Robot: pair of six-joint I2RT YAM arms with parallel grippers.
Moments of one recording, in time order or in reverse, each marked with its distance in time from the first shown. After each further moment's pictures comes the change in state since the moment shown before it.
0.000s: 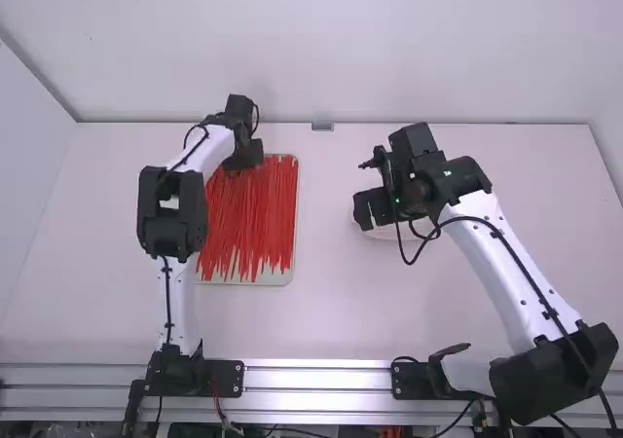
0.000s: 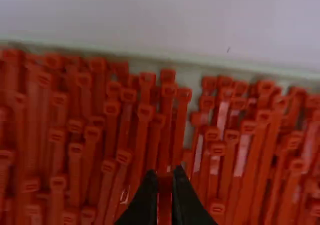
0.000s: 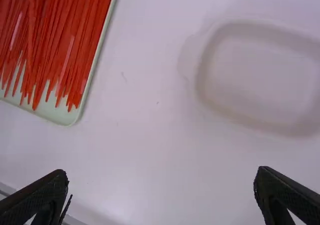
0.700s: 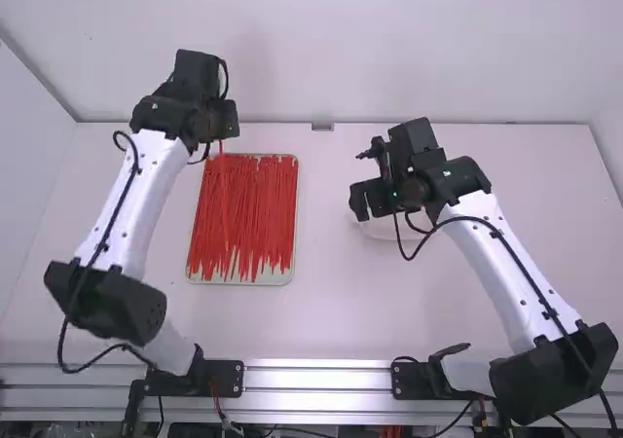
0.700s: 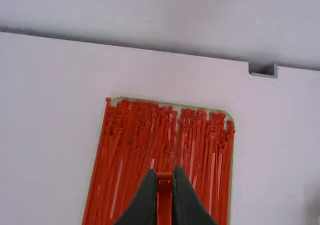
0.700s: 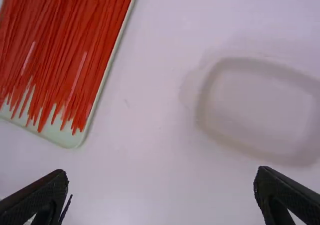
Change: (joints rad) left arm -0.063 -0.660 -0.150 -0.164 -0.142 -0.015; right arm 0.005 0.000 0.000 0.110 0.000 -0.004
